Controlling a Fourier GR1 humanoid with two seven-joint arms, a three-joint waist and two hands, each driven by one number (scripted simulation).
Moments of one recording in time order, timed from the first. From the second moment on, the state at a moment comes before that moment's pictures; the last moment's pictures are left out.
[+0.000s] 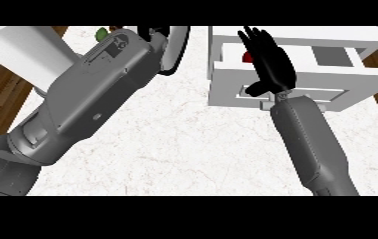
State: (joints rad) left arm -1.24 0.27 -0.60 -0.85 0.89 0.85 -0.02; right arm -0.67 -0.12 0.00 -0.98 1.23 -0.24 -0.11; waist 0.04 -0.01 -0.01
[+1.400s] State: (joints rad) left arm -1.11 0.45 -0.57 -1.14 0.81 0.84 0.12; right arm -1.11 -0.21 -0.18 -0.27 1.30 -0.65 -0.12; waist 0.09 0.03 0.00
